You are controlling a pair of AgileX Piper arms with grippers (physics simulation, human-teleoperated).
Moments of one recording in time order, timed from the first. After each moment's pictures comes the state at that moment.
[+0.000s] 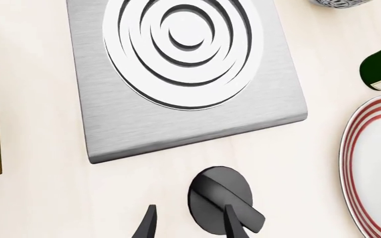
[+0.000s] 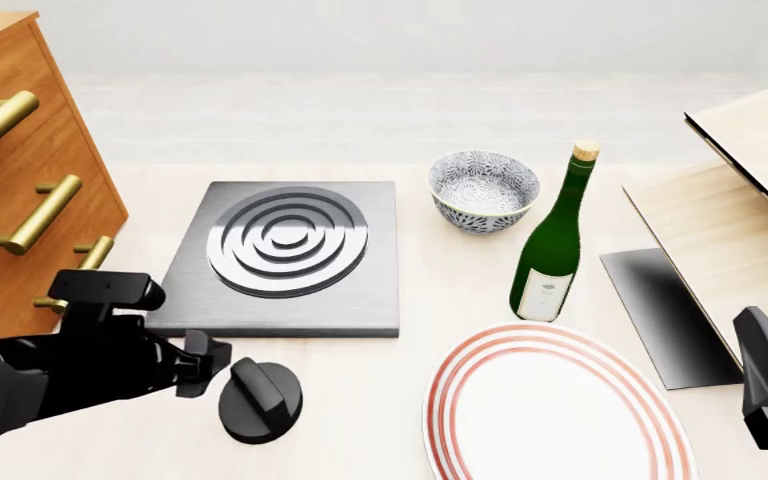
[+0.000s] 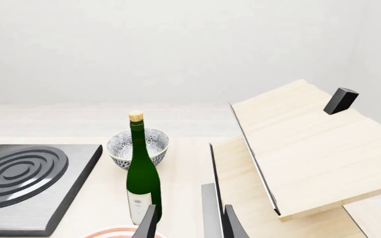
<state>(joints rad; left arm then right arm) -0.40 1.11 -0.36 0.15 -0.24 0.00 0.01 -0.01 0.00 0.00</state>
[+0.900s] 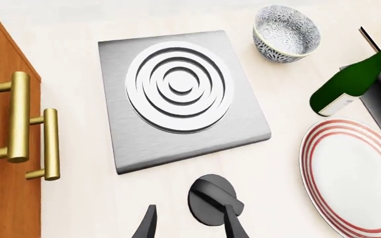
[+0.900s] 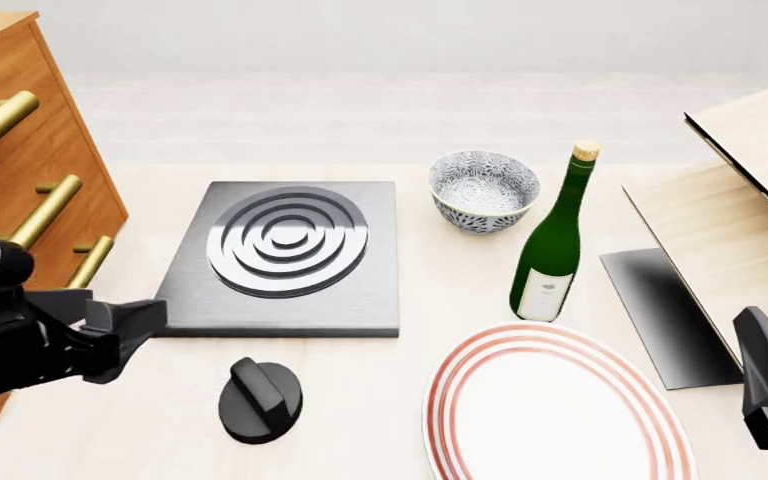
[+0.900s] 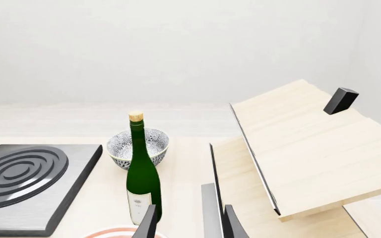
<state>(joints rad) -0.37 0.65 -0.45 0.46 -0.17 0.00 0.01 -0.01 0.00 0.00</state>
